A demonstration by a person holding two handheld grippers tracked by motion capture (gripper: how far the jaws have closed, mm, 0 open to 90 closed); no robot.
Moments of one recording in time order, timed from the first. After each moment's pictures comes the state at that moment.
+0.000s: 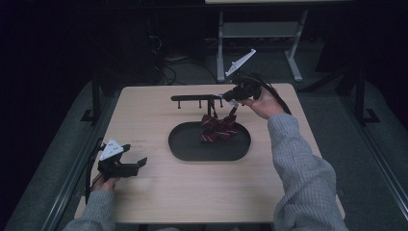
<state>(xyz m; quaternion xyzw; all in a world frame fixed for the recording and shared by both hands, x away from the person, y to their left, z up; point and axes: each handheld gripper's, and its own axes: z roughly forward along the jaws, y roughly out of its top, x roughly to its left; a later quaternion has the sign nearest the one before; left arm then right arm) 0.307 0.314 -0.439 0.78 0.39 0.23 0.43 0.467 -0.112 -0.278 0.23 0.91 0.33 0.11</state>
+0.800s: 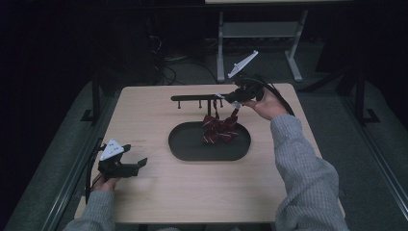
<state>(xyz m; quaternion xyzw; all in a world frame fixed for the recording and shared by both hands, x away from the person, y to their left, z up) 0.307 0.313 -0.438 0.79 0.39 0.23 0.43 0.464 -0.118 -0.281 0.22 0.91 0.32 0.11</state>
